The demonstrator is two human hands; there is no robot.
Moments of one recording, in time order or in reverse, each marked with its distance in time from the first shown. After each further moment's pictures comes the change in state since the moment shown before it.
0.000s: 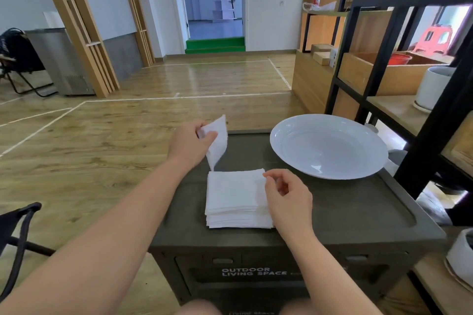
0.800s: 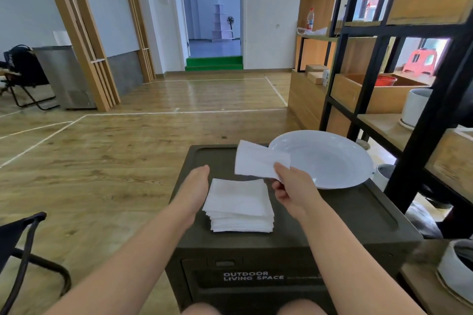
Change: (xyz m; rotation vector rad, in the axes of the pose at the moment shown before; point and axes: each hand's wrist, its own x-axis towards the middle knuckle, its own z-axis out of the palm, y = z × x) left_hand -0.081 0.015 -0.014 -0.449 -0.242 -0.493; right_hand 0.037 -0.044 -0.025 0.511 -0.160 0.620
